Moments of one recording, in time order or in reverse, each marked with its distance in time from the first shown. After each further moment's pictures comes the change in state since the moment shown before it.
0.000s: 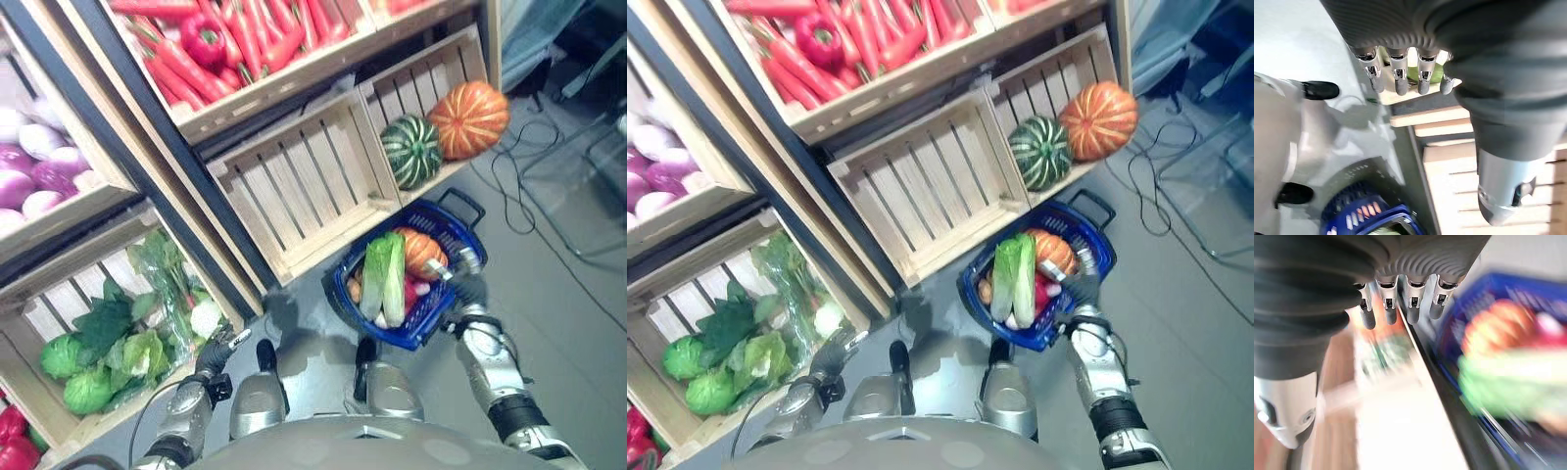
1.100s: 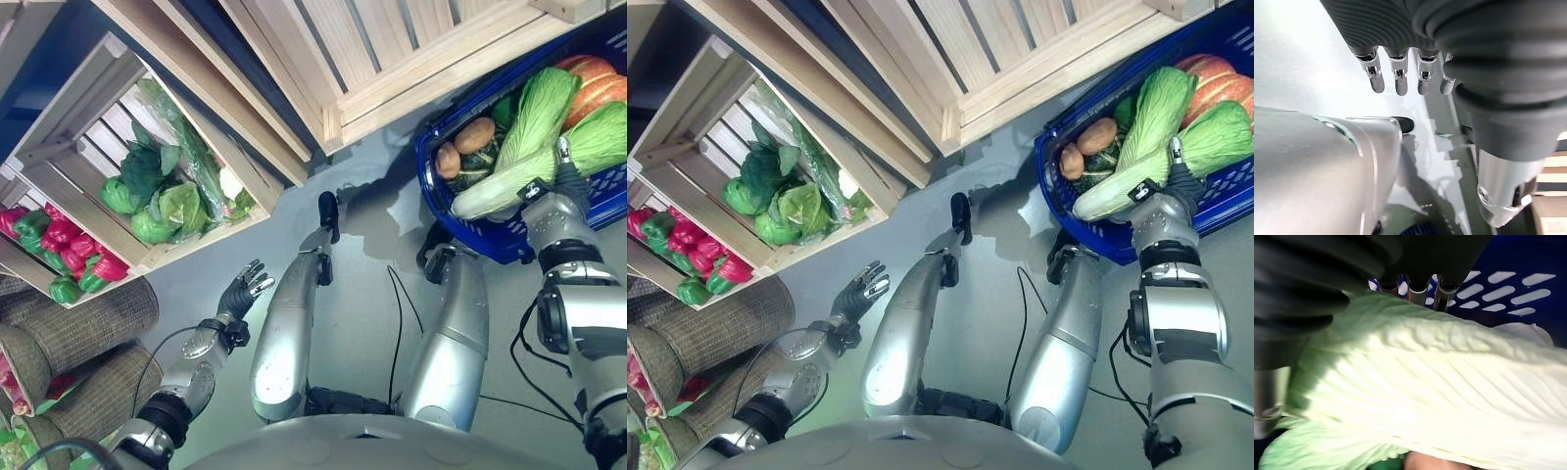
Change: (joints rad) left arm -0.096 0.152 -0.274 -0.429 -0.289 0.064 0.088; right arm -0.785 -0.256 -0.254 0.469 0.452 0.079 -0.444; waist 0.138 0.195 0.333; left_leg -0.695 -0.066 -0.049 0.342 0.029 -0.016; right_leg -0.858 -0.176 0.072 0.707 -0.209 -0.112
